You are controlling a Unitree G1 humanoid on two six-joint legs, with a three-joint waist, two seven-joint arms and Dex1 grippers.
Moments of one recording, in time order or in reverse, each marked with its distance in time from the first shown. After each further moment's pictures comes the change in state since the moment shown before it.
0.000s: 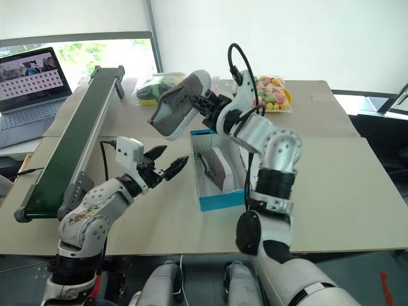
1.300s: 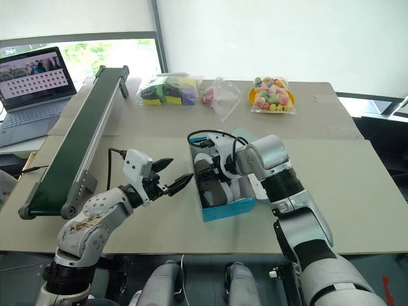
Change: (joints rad) left arm 0.024 -0.020 -0.039 -0.008 0.066 -0.001 -0.024; right arm 0.080 -0.175 0.588 0.084 -0.380 0.118 0.522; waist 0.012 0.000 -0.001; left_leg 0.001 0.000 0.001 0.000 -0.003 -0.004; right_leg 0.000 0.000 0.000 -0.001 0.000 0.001
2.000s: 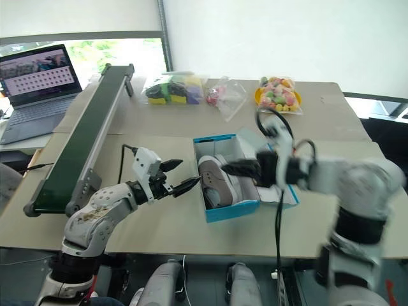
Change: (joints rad) left arm -0.082 0.014 -0.049 0.104 0.008 -0.014 -0.154; right arm 0.505 -0.376 -0.582 -0.718 0.765 0.240 0.088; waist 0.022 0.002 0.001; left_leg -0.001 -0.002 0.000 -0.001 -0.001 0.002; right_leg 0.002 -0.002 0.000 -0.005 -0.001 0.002
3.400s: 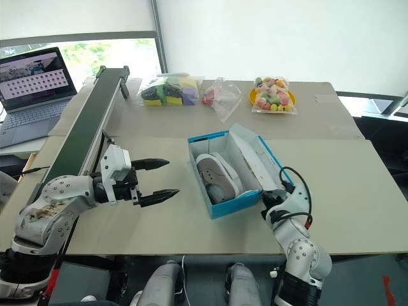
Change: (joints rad) left arm 0.020 0.304 0.110 -0.083 -0.084 -0.092 -0.324; right arm 0.342 0.786 -0.142 0.178 -0.562 -0.767 -0.756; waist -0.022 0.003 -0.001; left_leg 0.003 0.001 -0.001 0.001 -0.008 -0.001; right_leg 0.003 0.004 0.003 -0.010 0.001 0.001
